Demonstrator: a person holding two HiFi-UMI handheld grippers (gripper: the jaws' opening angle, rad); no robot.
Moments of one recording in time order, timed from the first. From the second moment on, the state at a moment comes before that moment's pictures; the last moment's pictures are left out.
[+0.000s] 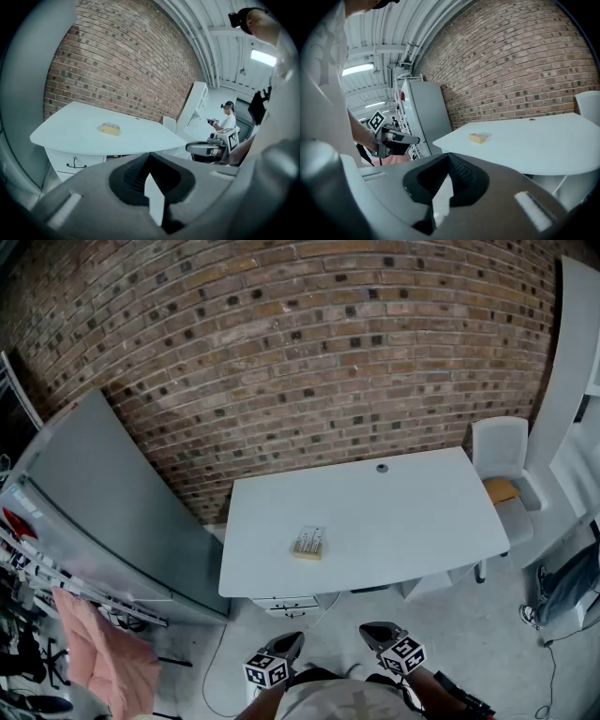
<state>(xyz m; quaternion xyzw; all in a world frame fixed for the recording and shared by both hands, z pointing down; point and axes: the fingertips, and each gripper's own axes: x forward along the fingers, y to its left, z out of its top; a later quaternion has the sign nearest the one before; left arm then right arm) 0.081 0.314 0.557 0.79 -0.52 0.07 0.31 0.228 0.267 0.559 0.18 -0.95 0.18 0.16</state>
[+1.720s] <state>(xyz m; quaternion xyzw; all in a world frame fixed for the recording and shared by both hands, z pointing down) -0.079 0.290 0.568 0.84 -0.45 0.08 0.30 0.088 0.255 0.548 0.32 -0.92 0.18 0.16</state>
